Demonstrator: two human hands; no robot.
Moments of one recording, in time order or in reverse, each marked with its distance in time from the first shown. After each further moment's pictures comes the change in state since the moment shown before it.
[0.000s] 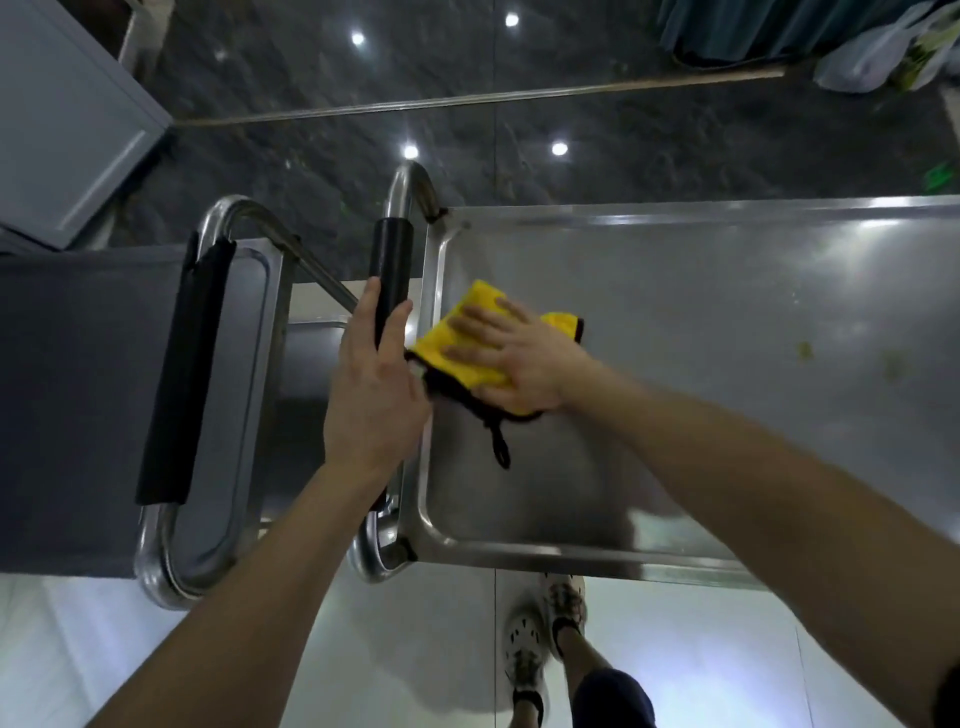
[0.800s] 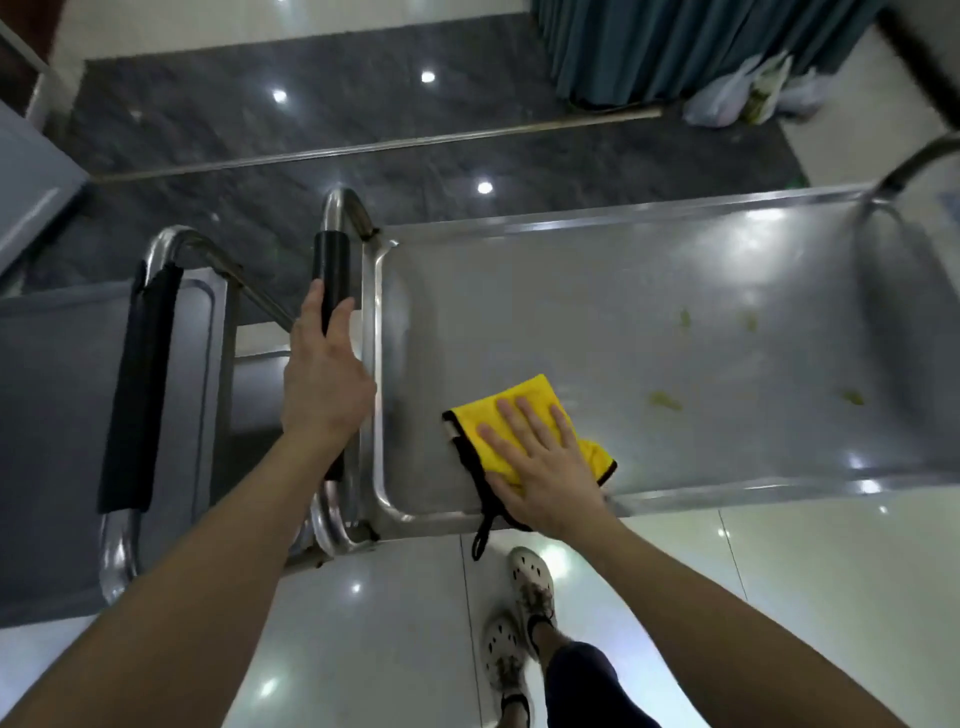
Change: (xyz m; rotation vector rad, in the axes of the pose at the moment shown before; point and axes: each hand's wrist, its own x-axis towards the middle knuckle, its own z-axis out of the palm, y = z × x) left_hand 0.003 0.003 -0.007 0.018 -0.028 -0.008; right_hand -0.169 -0.148 0.035 0.047 0.179 0.577
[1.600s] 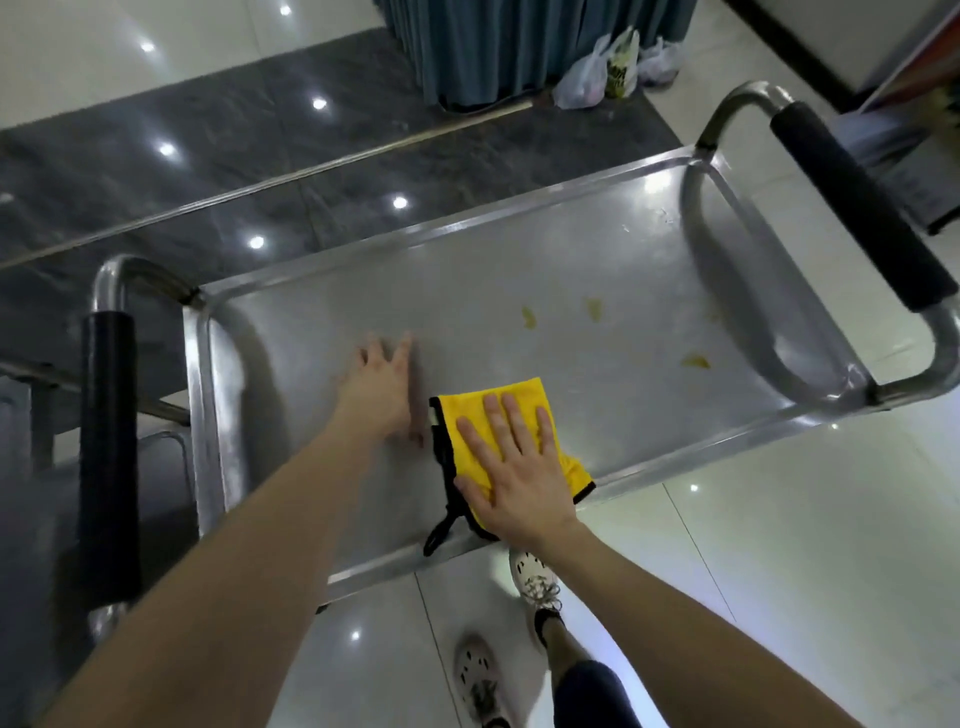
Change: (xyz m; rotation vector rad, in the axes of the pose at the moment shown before) left_hand 0.027 0.219 0.108 0.414 -0.625 0.221; right_hand -0.065 0.108 -0.017 -0.041 0.095 0.328
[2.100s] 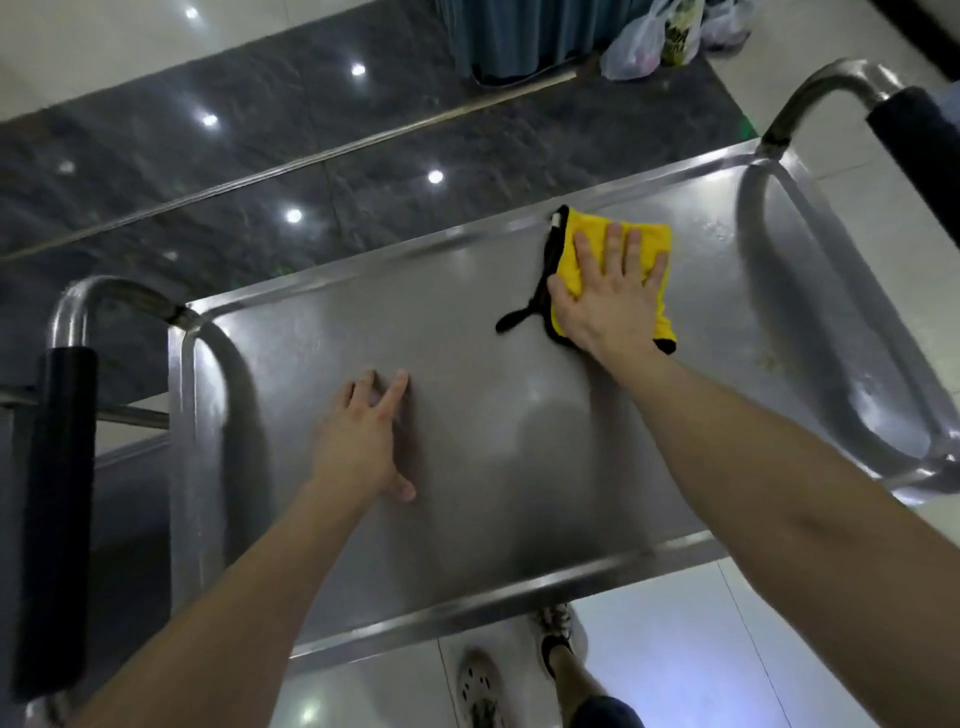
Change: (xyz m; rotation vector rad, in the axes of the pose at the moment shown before) left_hand 0.024 0.002 -0.002 -0.023 -0.018 -0.081; right_hand 0.252 0.185 -0.034 -0.053 -0.017 0.432
